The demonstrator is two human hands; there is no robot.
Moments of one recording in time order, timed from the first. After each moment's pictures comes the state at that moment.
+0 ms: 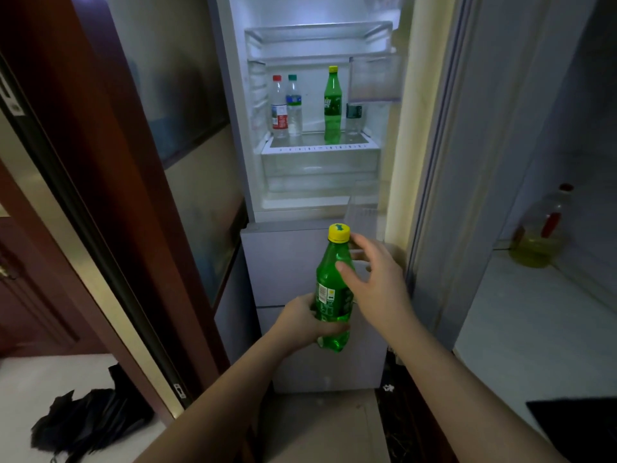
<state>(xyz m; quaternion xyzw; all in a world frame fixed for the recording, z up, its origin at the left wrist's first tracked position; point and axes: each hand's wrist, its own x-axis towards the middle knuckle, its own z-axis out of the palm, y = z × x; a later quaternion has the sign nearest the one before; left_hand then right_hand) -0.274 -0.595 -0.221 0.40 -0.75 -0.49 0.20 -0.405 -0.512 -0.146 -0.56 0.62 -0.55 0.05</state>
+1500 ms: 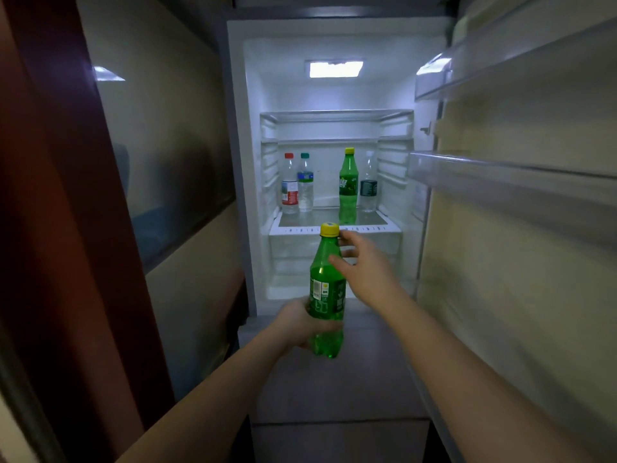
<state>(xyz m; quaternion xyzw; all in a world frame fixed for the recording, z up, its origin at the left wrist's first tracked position) -0.332 -0.820 -0.124 0.42 -0.72 -0.50 0.24 -0.462 -0.749 -0.038 -0.59 0.62 -0.52 0.08</state>
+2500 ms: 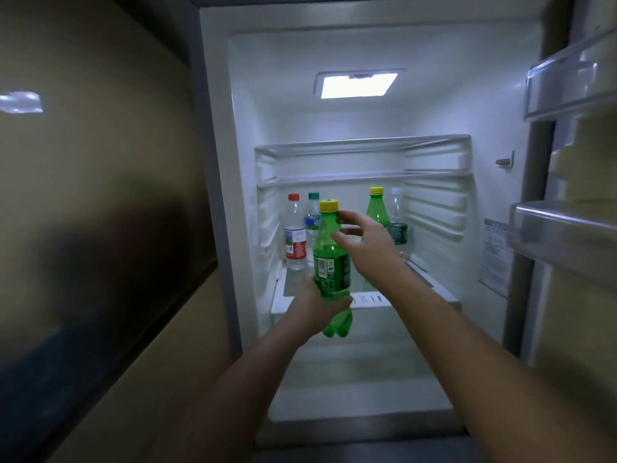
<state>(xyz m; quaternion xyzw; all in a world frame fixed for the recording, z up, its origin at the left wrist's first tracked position) -0.426 -1.065 -0.037 0.35 -0.77 -0.38 0.37 -0.535 -1.000 0.046 -0.59 0.57 -0.56 0.04</state>
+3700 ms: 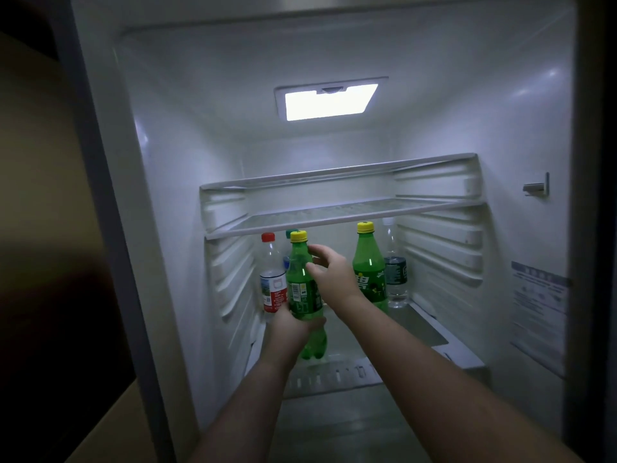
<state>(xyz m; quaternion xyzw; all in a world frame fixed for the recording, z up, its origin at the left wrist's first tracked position) -0.497 -1.209 -0.037 0.40 -0.67 -0.45 0.44 -0.589 -1.153 0.043 -0.53 0.57 -0.61 0.11</state>
